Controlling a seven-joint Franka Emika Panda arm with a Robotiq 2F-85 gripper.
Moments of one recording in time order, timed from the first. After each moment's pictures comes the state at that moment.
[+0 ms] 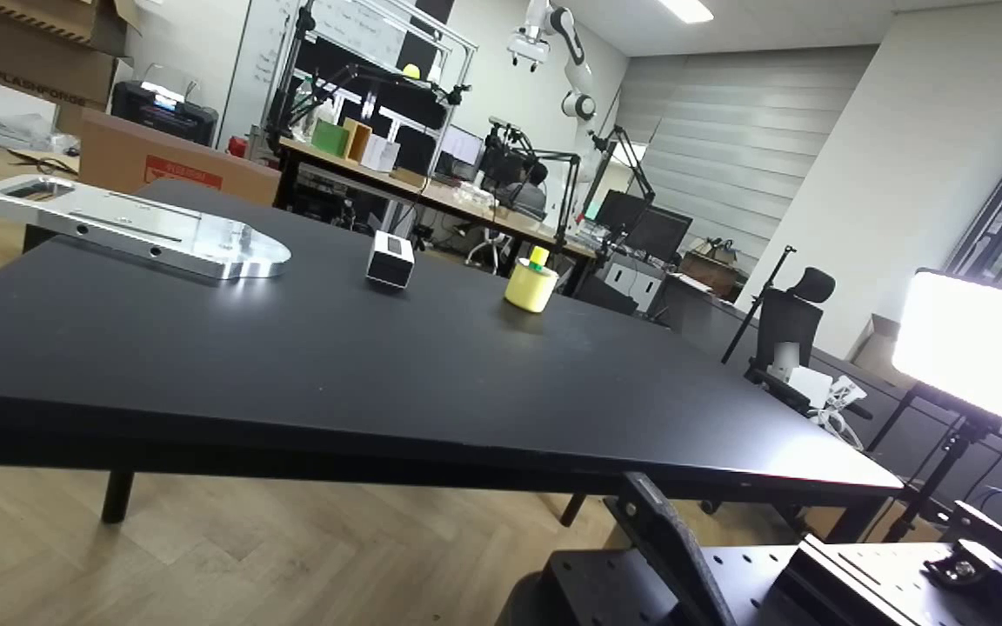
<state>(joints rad) 0.14 -0.17 0.16 -1.88 0.20 1.51 0.21</state>
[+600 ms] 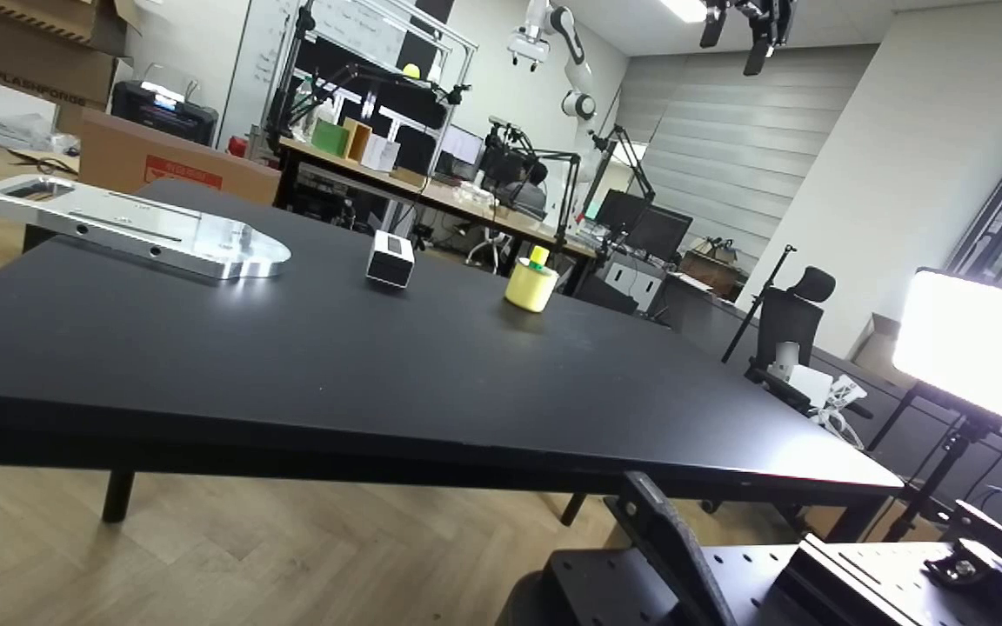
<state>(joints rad) 0.01 0.00 0.04 -1.78 -0.10 1.72 -0.02</state>
